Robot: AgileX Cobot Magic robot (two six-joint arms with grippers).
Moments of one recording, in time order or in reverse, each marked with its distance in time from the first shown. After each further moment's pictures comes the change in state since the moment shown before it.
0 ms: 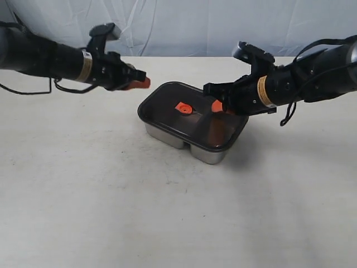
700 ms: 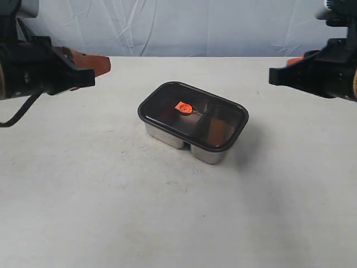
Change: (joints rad) left arm 0.006 -0.714 0.622 -0.434 0.047 0.409; right arm 0.000 -0.691 0.392 -0.022 0.398 -0.244
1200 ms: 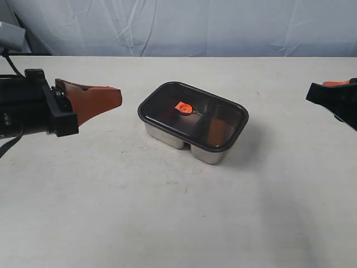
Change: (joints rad) left arm 0.000 -0.106 0.158 0.022 -0.268 -0.002; right arm 0.000 -0.266 0.206 0.273 0.030 -0.011
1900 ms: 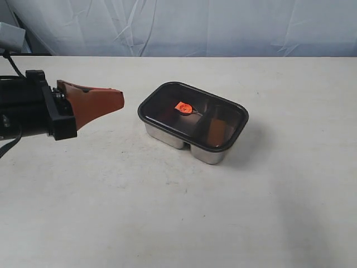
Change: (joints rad) left arm 0.000 0.000 0.000 0.013 -0.024 -0.004; right arm -0.120 -0.468 0.000 -0.097 0.041 -0.058
